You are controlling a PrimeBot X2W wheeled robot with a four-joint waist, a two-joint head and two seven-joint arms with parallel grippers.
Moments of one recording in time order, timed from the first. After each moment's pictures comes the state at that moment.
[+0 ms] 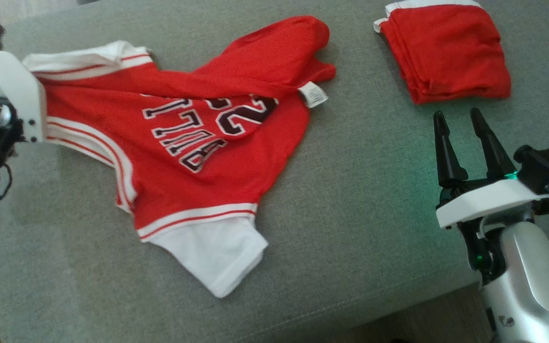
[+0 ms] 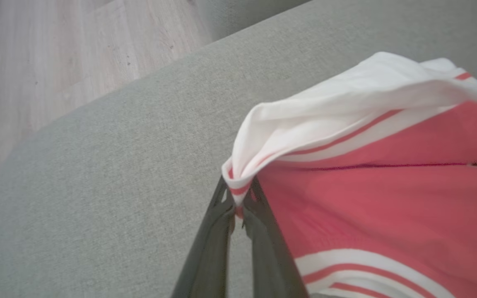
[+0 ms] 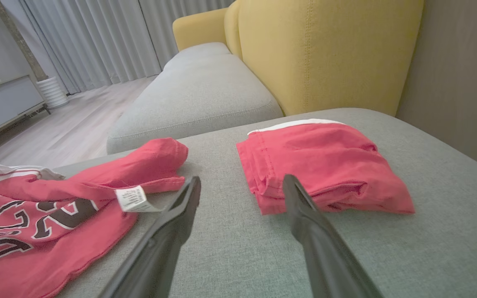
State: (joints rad) left arm -1.01 0.47 -0.64 0.98 -0.53 -0.04 0.40; right arm -0.30 -0.14 0.11 0.29 0.33 0.12 -0.10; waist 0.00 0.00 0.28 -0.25
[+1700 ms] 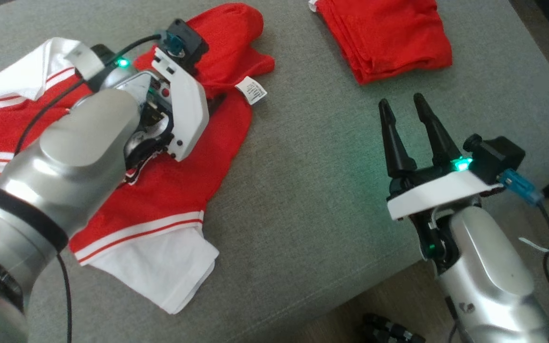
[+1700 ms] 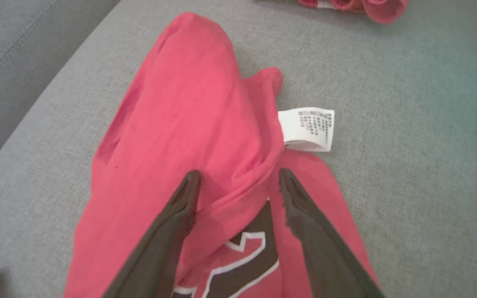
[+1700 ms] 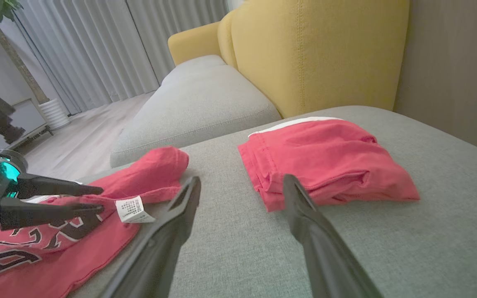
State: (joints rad) left arm -1.16 0.35 -1.30 0.73 -0.84 -0.13 0.24; right arm -0.39 -0.09 0.28 0.37 0.41 0.12 -0.21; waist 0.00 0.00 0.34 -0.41
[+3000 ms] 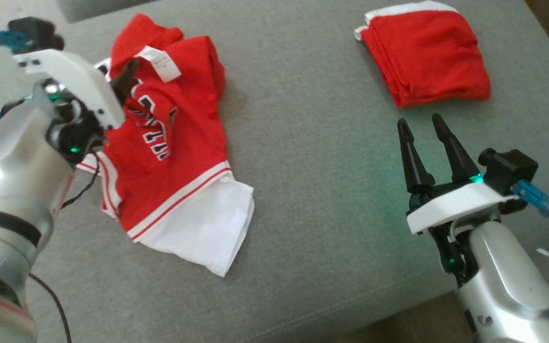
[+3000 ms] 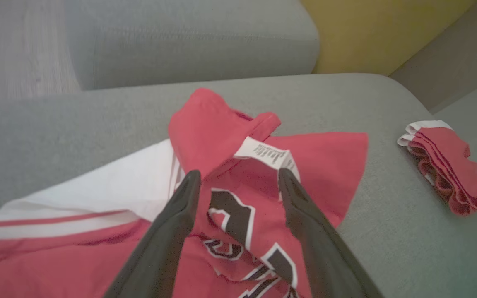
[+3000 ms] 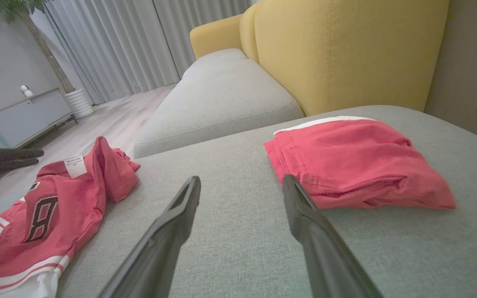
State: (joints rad) left arm -1.08 0.33 -1.00 1.09 -1.27 -0.12 0.13; right arm -0.35 -0.13 0.25 0.38 0.40 0.12 -0.17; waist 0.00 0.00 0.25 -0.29
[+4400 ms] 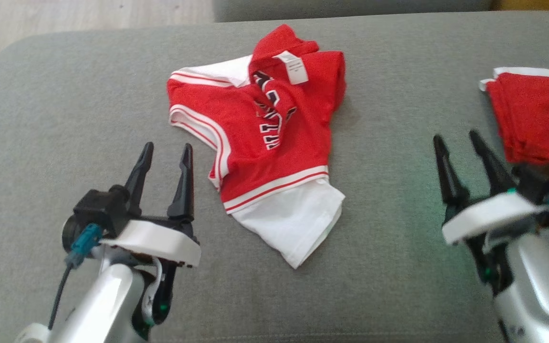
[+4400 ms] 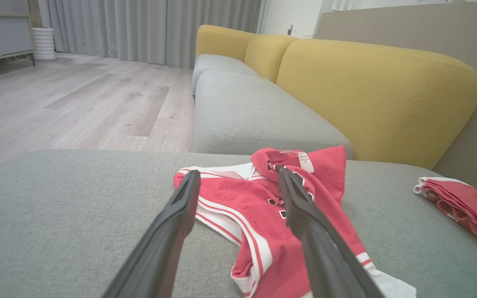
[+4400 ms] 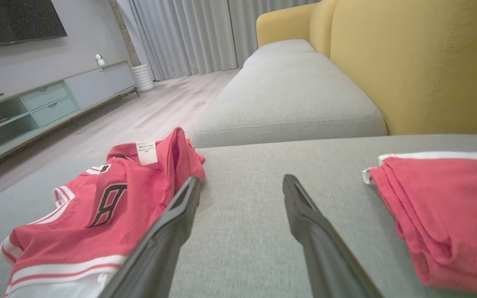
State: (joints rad) left arm -0.23 0.27 -0.50 0.08 -0.50 0.23 -0.25; right arm -0.25 -0.20 0.16 0.32 0.36 0.12 -0.10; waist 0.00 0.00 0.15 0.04
